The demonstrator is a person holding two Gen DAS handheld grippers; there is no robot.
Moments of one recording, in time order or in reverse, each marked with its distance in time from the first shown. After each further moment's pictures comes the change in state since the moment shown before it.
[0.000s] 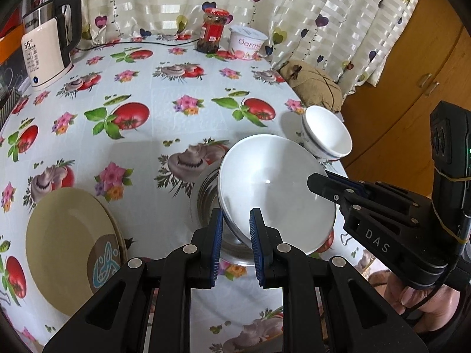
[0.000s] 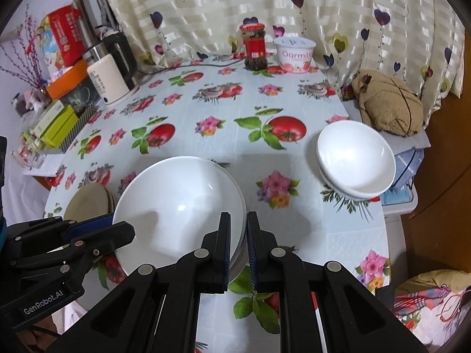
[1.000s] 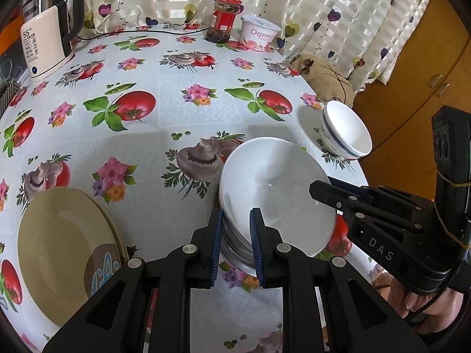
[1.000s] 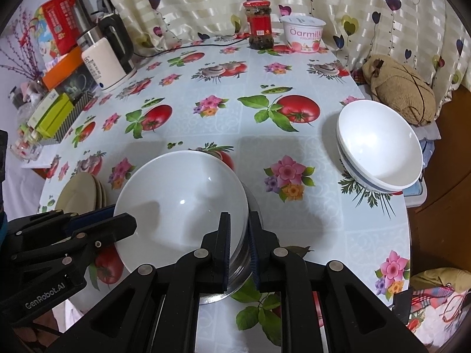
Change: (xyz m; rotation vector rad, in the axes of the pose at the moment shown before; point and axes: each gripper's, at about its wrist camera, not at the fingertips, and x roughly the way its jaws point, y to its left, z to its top) left arm 0.026 0.017 0.003 -0.017 0.022 0.015; right arm 0.037 -0.001 -0.001 -0.004 0.067 0.018
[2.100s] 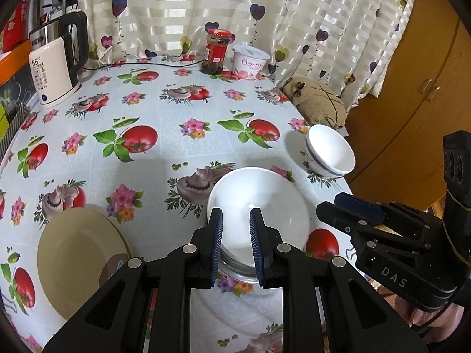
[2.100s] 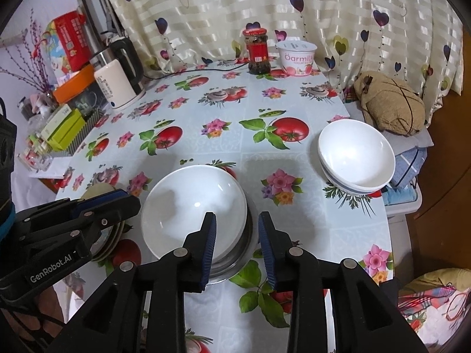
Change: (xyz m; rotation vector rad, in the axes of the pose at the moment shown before) left arm -0.041 -0.020 0.005 0.043 -0.123 0.024; right arm -0.051 0.002 -0.010 0.012 -0.103 0.013
